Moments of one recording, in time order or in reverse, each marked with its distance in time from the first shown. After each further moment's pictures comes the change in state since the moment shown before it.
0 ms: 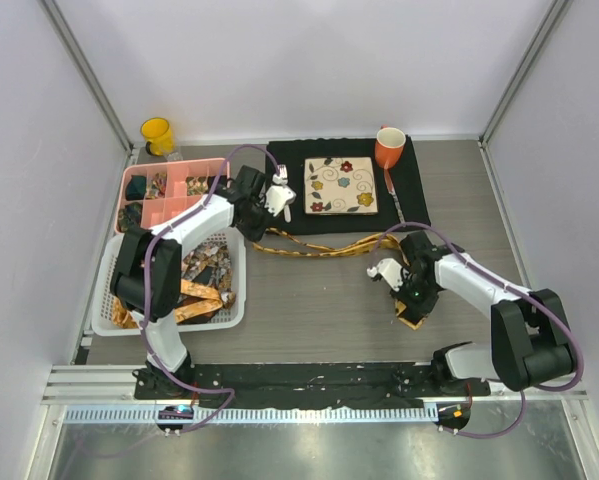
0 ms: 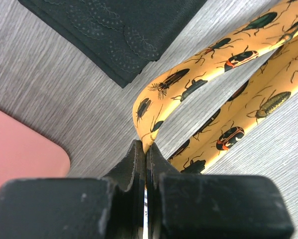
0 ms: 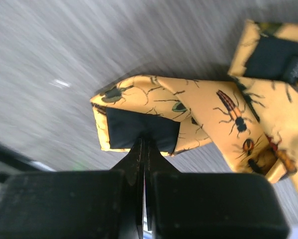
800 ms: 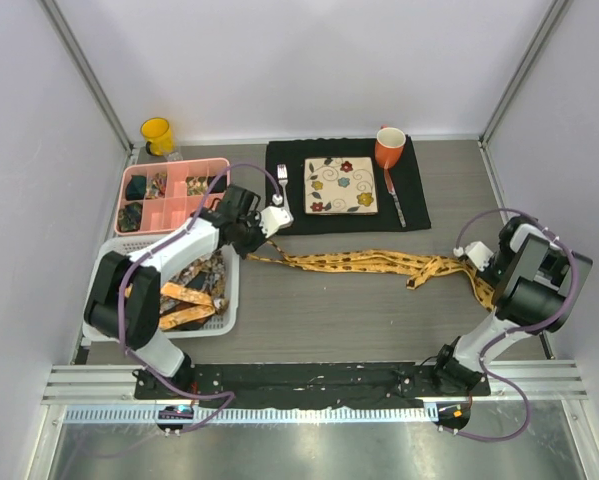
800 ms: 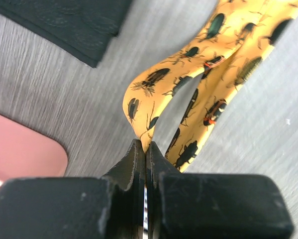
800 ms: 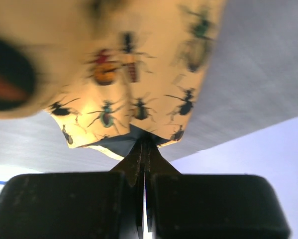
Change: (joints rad) left arm -0.001 -0.185 -0.229 0.112 0.067 0.201; right arm -0.823 0.342 0.268 0.054 0.274 -0.615
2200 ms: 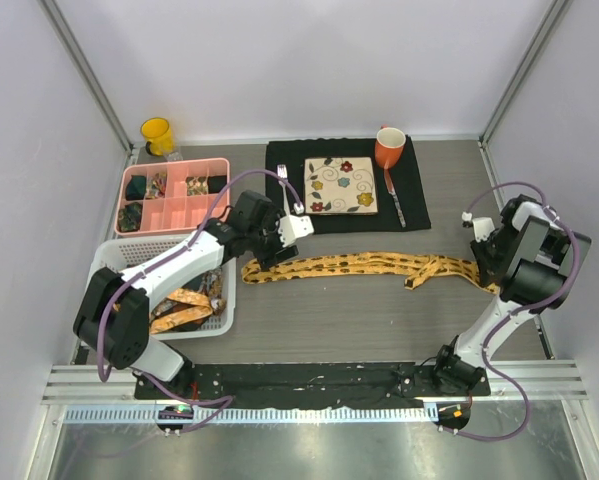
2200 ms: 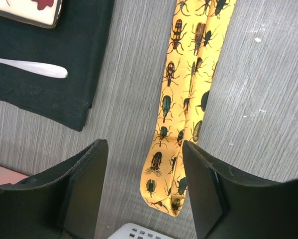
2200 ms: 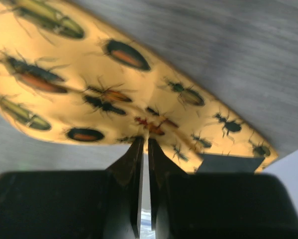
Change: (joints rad) left arm -0.158 -0.139 -0.066 0.108 0.078 0.066; right arm 0.046 0.171 0.276 -0.159 -0.261 0.490
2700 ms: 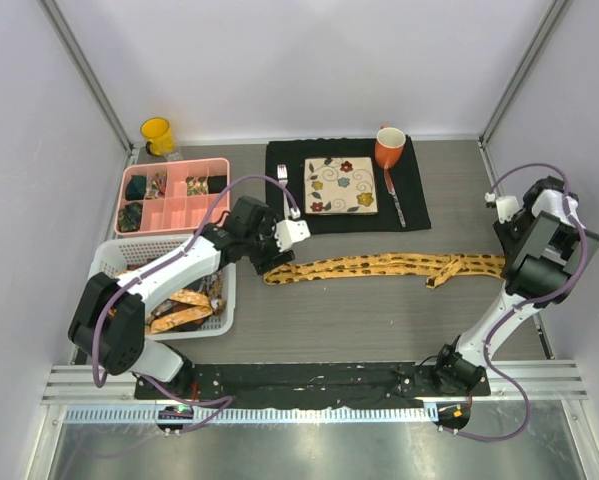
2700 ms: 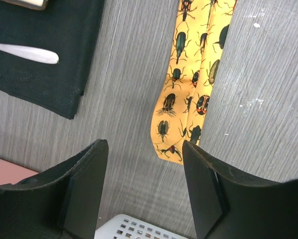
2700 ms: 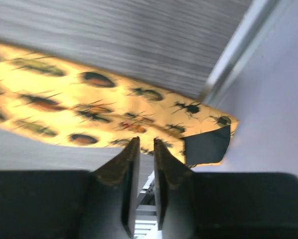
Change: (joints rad) left arm 0.000 -0.035 -0.048 -0.002 -0.020 -0.010; right arm -0.072 0.111 0.228 0.049 0.084 -0.076
